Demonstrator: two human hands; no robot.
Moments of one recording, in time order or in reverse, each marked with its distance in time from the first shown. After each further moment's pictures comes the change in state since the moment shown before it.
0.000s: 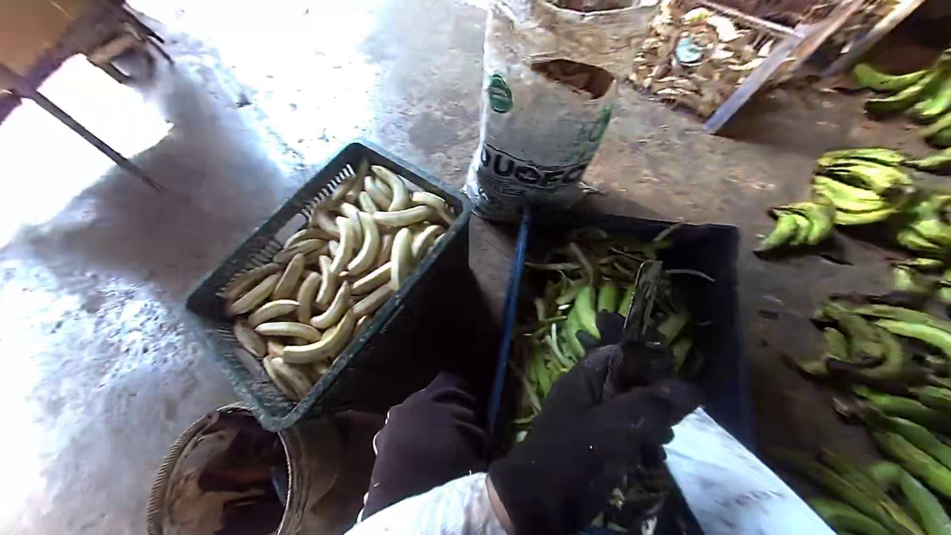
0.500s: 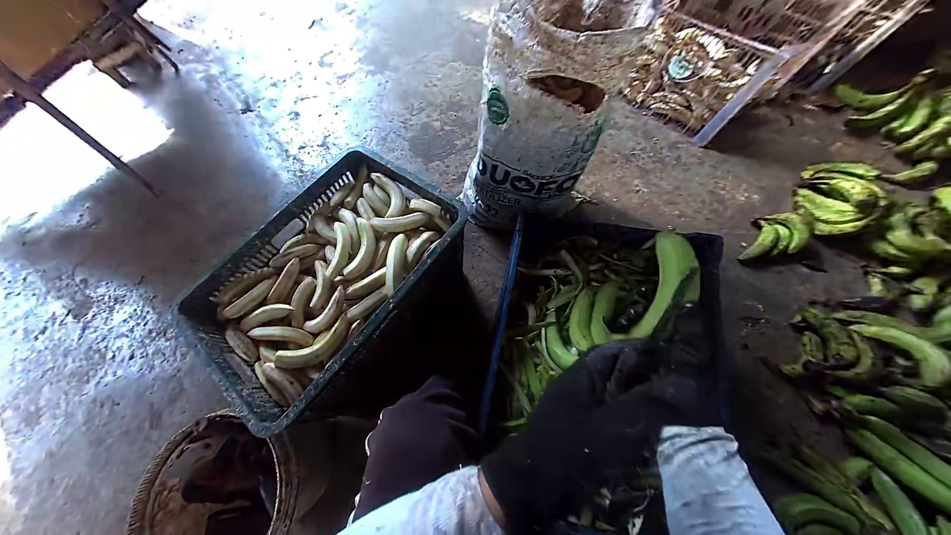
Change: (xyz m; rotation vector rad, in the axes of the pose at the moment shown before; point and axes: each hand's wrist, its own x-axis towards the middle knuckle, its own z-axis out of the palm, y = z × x) left_hand 0.001 0.004 0.014 0.156 -0.098 0.186; right_hand -0.023 0.020 -0.026 2.195 0.453 -0.271
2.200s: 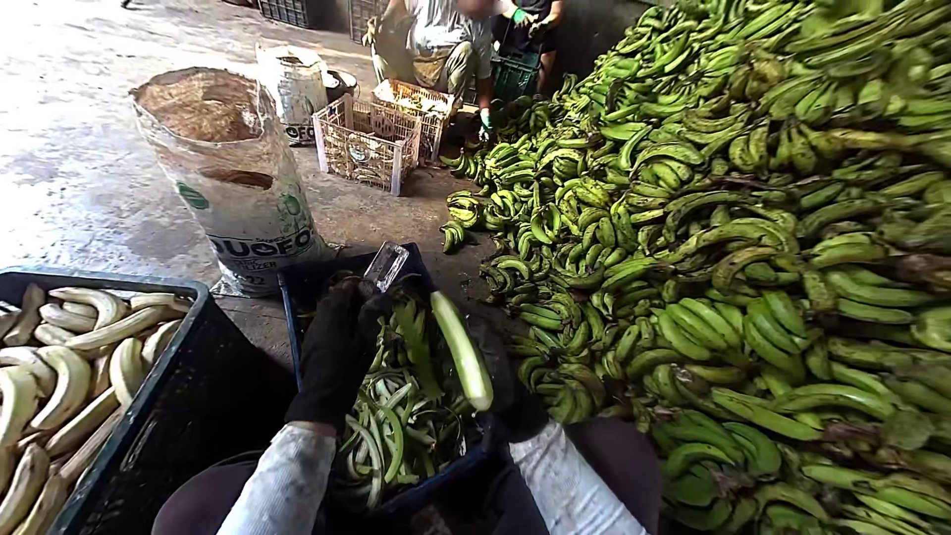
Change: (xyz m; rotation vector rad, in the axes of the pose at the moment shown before) left_hand 0.042 -0.026 0.026 1.144 0.062 0.292; right_hand -0.151 -0.159 0.010 0.029 0.044 0.167
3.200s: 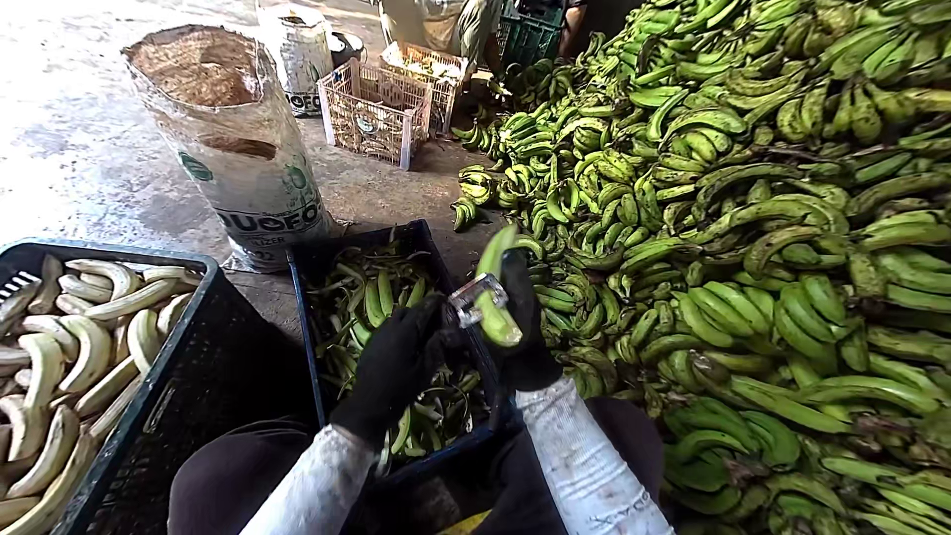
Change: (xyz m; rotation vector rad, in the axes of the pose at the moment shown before) left_hand -0.040 0.005 0.035 -0.042 -0.189 0.277; right_hand 0.024 -0.012 -0.013 -0.342 0.151 -0.401
